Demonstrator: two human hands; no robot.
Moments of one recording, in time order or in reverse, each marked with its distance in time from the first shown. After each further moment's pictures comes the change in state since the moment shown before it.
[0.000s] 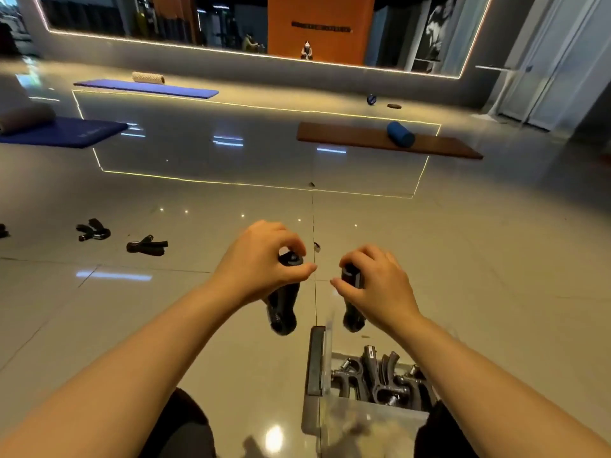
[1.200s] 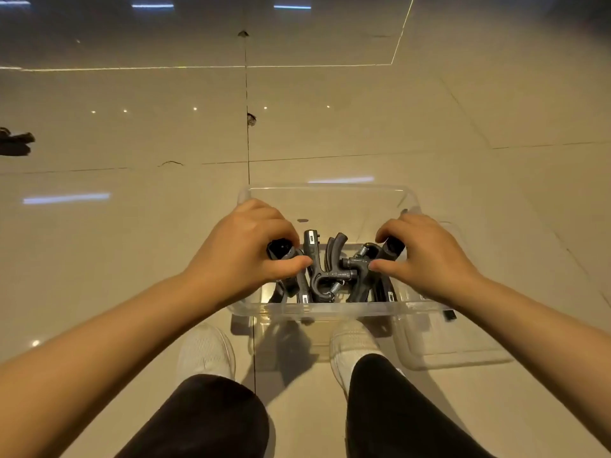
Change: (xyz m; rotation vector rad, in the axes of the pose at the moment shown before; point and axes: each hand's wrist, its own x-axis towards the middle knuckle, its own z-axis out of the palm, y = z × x) left_hand -0.027 0.047 0.246 -0.068 -0.279 0.199; right_hand -0.131 0.230 0.041 -0.100 -0.419 0.181
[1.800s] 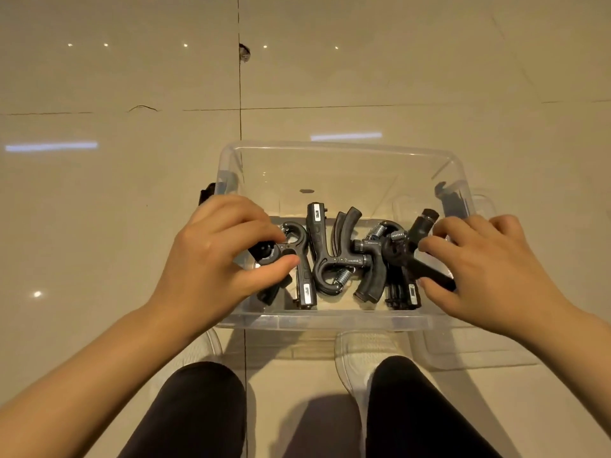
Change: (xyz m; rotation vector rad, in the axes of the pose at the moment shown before) left_hand -0.015 -0.037 0.061 -0.090 0.233 -0.099; right_hand -0.001 0.049 0.043 -0.486 -0.152 -0.069
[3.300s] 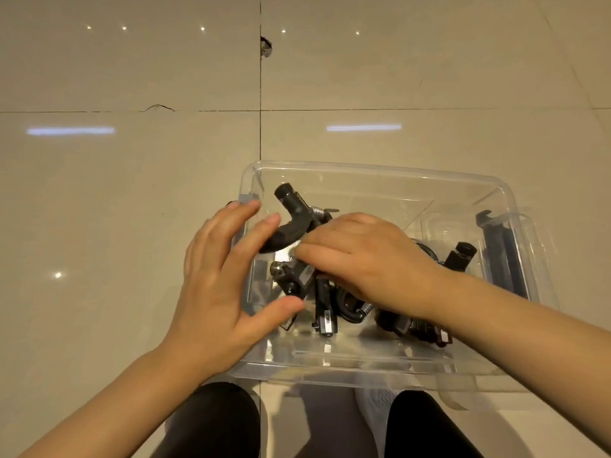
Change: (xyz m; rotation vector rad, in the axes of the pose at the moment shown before) left_hand -0.007 -0.030 0.013 -0.116 -0.016 -0.155; right_hand 0.117 -0.081 -0.006 0.407 0.336 -0.714
